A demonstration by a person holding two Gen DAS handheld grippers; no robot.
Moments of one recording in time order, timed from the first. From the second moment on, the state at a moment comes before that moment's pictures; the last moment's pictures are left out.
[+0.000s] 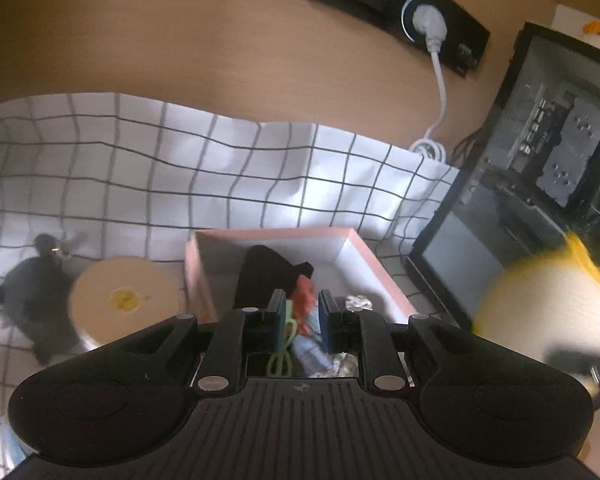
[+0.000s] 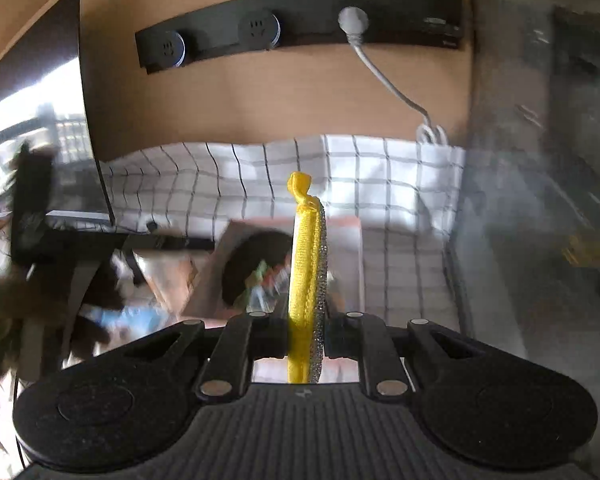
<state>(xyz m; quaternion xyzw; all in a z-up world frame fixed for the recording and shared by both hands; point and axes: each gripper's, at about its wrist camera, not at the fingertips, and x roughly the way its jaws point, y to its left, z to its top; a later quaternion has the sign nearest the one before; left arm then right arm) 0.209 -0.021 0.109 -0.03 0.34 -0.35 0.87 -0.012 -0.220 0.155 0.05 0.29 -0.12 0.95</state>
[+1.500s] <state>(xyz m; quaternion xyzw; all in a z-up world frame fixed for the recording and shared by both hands) 0.118 0.154 0.065 0.06 0.42 -0.18 0.89 0.153 -0.235 0.074 0.05 0.40 -0.11 0.91</state>
